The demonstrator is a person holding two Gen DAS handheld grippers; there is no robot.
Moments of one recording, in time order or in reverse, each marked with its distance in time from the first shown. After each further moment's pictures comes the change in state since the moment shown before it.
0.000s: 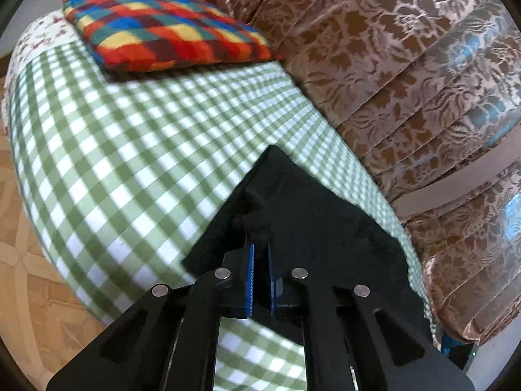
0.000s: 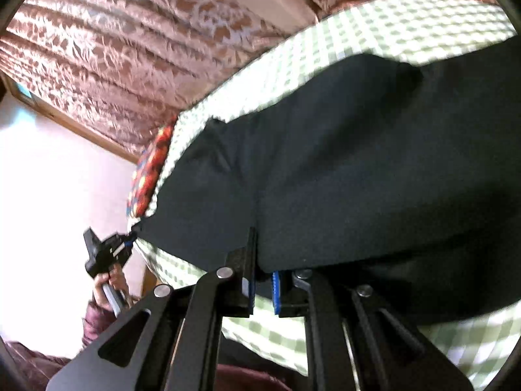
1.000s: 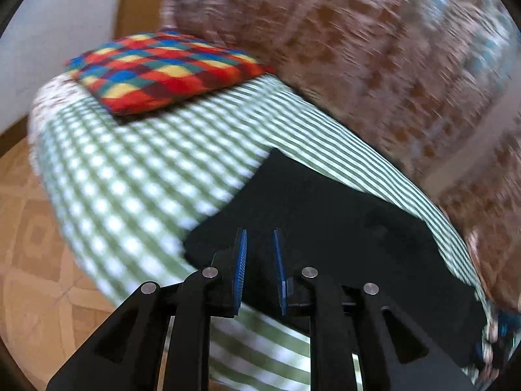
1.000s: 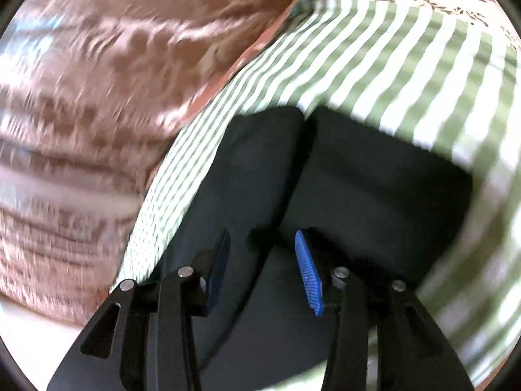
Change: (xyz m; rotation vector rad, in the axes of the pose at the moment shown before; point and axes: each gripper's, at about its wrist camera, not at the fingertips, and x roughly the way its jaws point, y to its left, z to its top) left arm -0.013 -0.063 -0.032 0.229 -0.099 0.166; right arm -0.173 -0.209 0.039 0.580 -0.528 -0.288
